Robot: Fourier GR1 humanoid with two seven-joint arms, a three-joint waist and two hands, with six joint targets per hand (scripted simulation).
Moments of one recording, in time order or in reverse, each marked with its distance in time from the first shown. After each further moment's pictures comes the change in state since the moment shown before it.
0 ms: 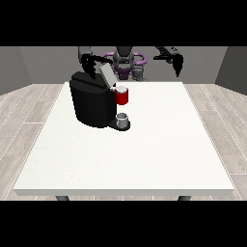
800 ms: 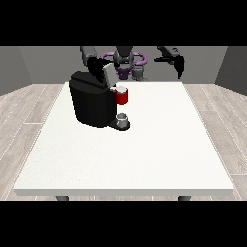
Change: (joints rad) left arm 0.010 0.036 -0.021 -0.042 0.026 0.035 0.001; right arm -0.144 0.023 0.002 0.111 0.050 -0.020 -0.039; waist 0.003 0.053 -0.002
